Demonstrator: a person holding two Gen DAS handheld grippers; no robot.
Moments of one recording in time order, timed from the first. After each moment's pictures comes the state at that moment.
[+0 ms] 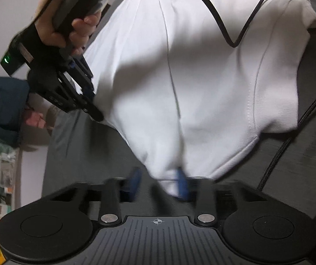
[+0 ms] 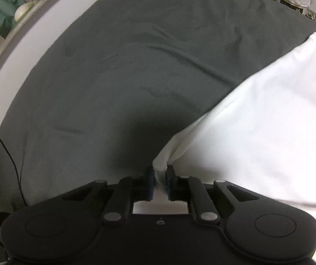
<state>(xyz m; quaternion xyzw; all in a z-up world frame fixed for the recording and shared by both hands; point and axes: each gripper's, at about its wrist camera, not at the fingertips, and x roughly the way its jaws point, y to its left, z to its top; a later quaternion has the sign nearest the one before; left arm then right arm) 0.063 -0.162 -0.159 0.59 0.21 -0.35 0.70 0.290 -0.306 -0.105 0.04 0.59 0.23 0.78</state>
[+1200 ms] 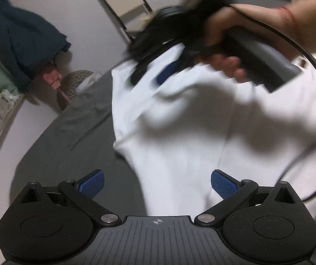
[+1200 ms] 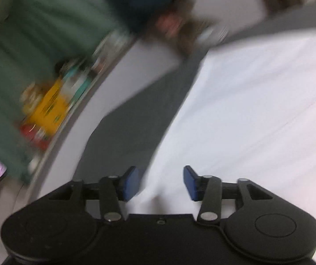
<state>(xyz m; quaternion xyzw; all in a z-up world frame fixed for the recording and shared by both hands) 0.109 -0.200 -0.094 0.35 0.27 -0.33 0.83 0.166 -0.436 -0.102 0.35 0.31 0.06 0.88</state>
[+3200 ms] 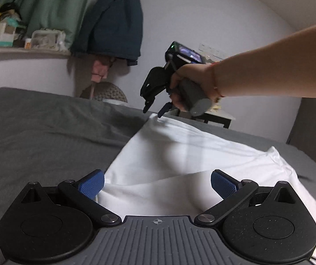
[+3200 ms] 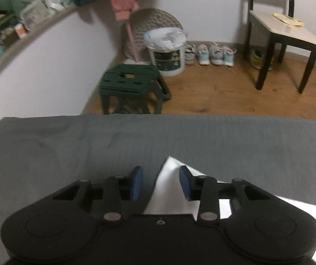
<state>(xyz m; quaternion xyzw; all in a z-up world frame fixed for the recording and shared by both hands) 0.187 -0.173 -0.155 -0.07 0.22 -0.28 0.93 0.457 -0.413 -0.114 0.14 0.46 -0.10 0.87</state>
